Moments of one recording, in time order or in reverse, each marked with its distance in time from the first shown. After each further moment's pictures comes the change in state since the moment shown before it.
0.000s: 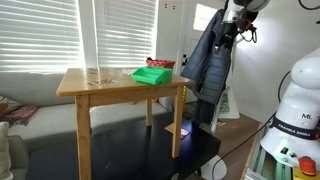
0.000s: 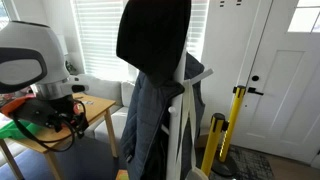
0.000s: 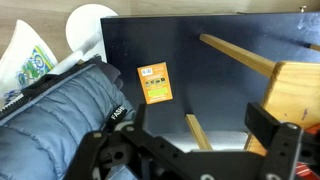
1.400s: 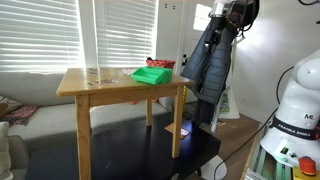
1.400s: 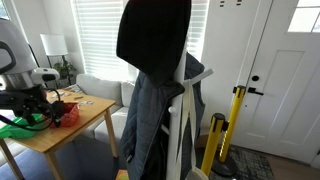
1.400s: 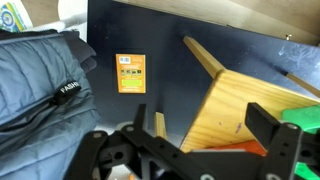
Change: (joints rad) arm 0.132 0.005 0.157 0.017 0.020 0.000 0.021
